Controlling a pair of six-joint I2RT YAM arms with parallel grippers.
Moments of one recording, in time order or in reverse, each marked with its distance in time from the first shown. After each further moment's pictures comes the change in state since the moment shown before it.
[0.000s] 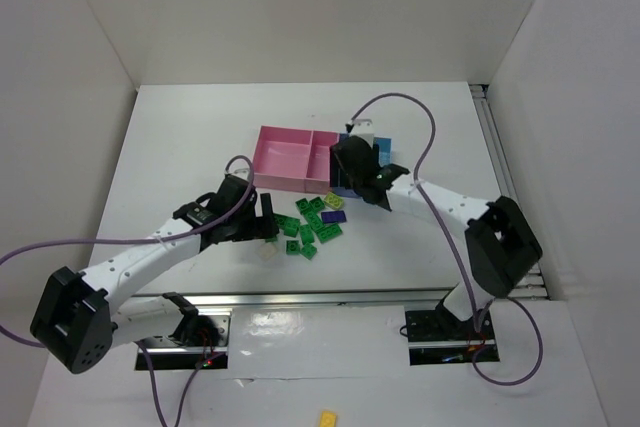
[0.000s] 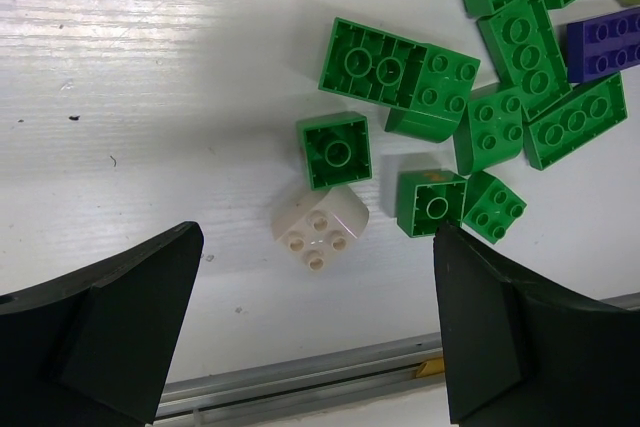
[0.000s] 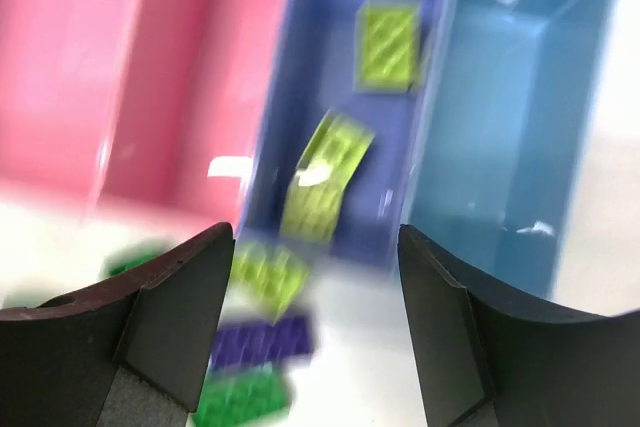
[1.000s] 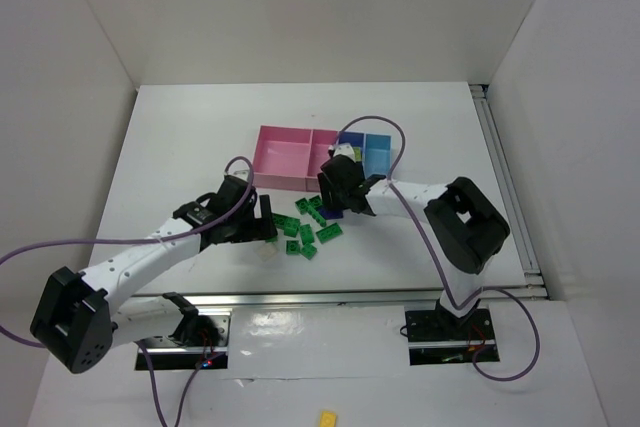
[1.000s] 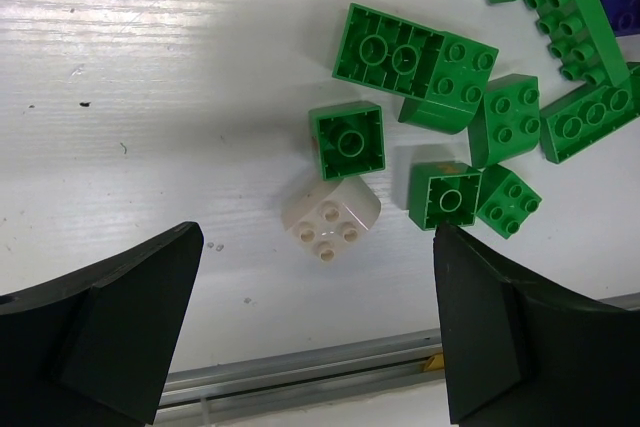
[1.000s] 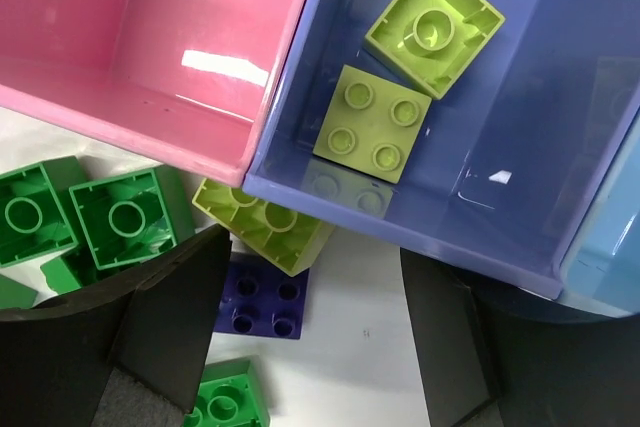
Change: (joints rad) left arm 0.000 -0.002 0.003 -0.031 -0.007 0.000; right arm 0.051 0.167 -0.089 0.074 -0.109 -0.072
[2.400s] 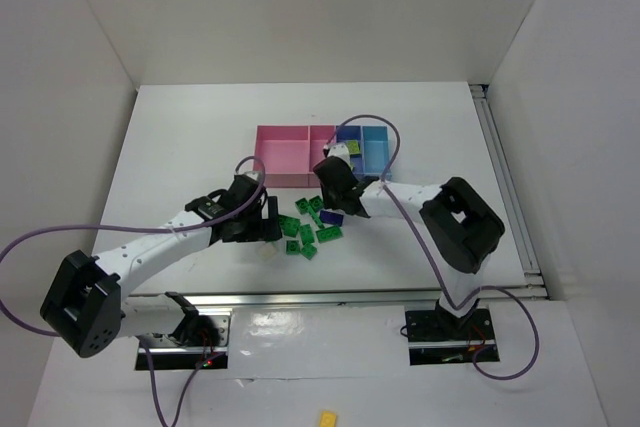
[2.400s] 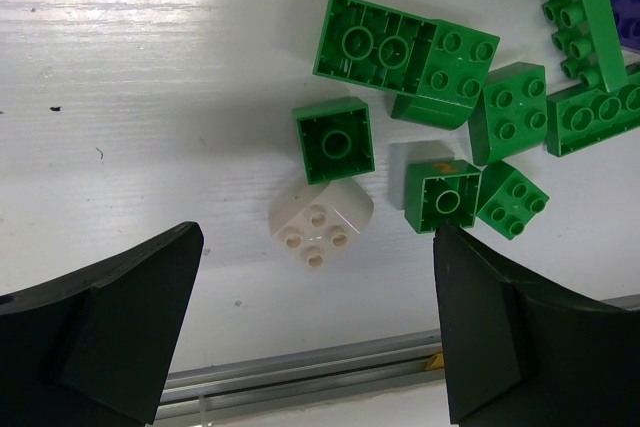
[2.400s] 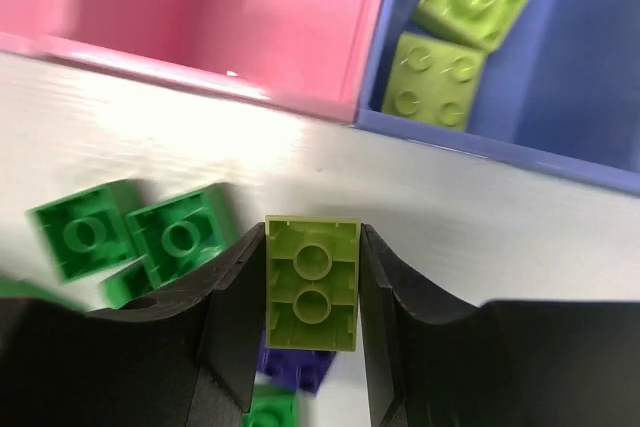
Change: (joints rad) left arm -0.037 0.093 0.045 -0.011 -0.003 0.003; right arm 0.035 0.036 0.030 0.033 0.041 0.036
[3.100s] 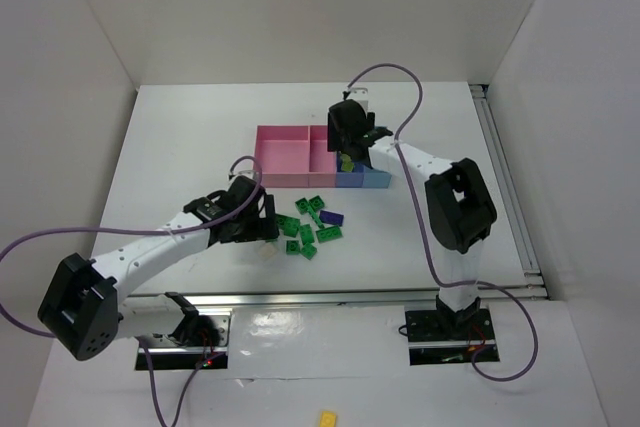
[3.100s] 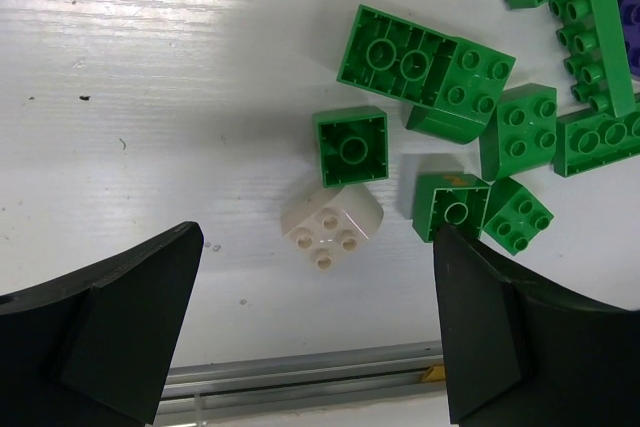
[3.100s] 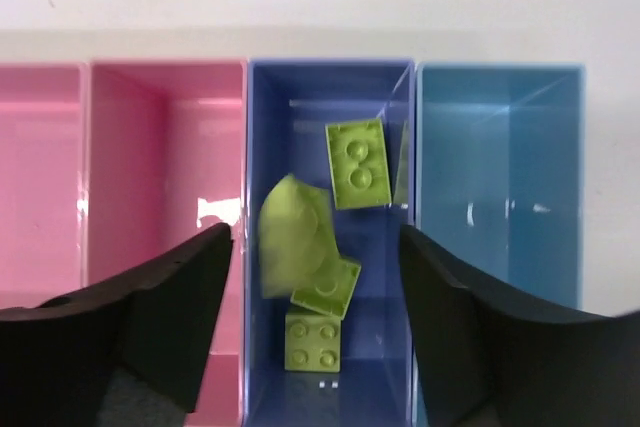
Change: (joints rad) left arm -0.009 -0.017 0.000 -0.018 -0.058 -0.053; right arm -0.203 0.103 0.400 -0.098 0.064 -0.047
